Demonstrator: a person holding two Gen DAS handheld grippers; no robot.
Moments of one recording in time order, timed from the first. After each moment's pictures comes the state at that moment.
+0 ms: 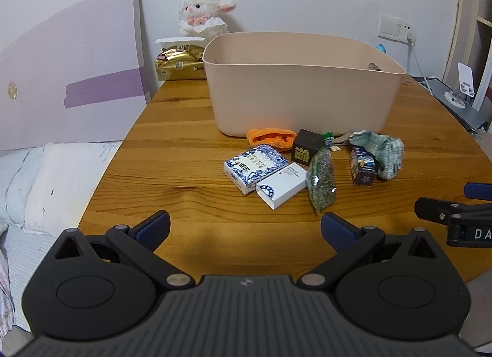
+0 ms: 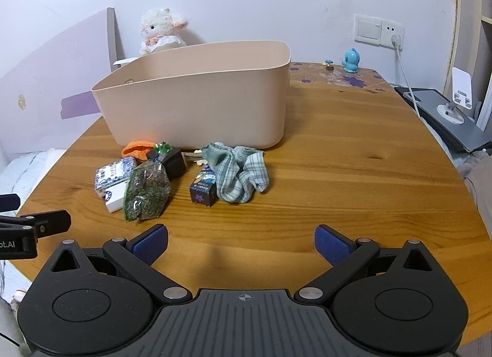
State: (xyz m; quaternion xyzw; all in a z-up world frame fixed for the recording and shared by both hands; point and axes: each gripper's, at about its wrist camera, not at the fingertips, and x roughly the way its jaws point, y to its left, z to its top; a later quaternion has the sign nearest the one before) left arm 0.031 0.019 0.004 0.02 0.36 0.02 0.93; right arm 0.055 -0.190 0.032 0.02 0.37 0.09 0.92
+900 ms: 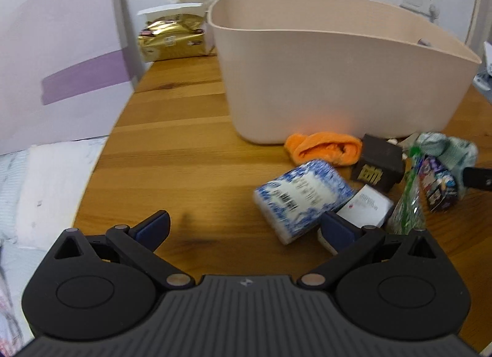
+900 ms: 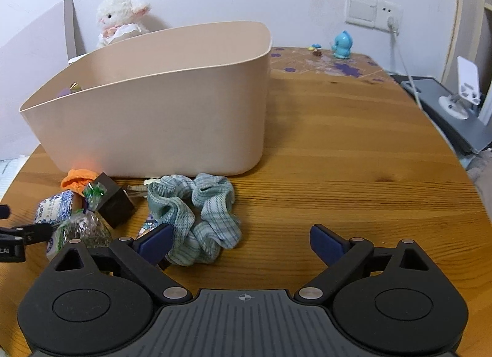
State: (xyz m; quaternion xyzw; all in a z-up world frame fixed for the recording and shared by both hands) left arm 0.147 0.059 -0.038 0.04 0.42 -0.01 0.91; right arm 0.152 -0.192 0.006 0.02 0.41 0.06 0.91
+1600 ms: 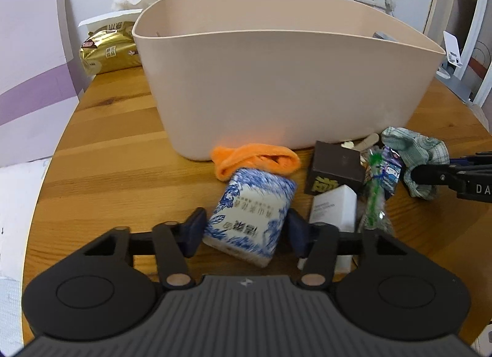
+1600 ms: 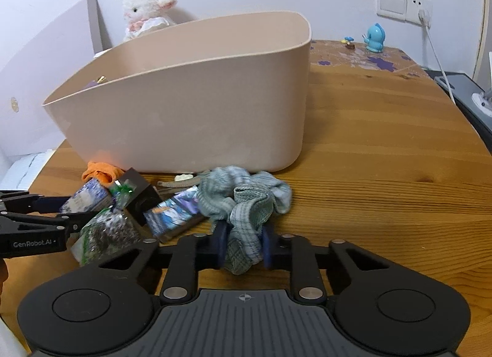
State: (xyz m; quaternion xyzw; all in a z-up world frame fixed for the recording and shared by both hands) left arm 0.166 0.039 -0.045 0.05 0.41 -0.09 0.90; right arm 0.156 -0.181 0.000 0.04 0.41 0.11 0.90
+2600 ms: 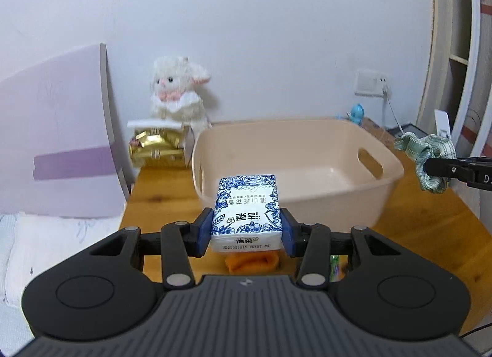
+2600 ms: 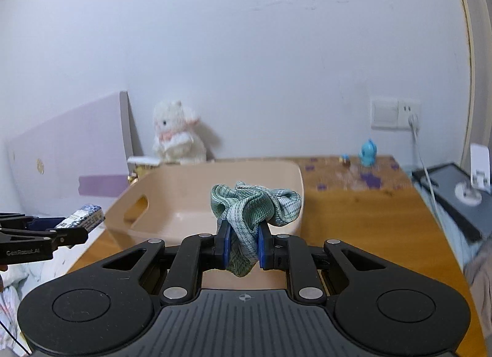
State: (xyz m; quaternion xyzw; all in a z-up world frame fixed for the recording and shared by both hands) left arm 0.125 0.048 0.083 0.03 0.27 -0.06 0.96; right arm 0.132 -0.199 0.126 0.05 0.24 0.13 0.96
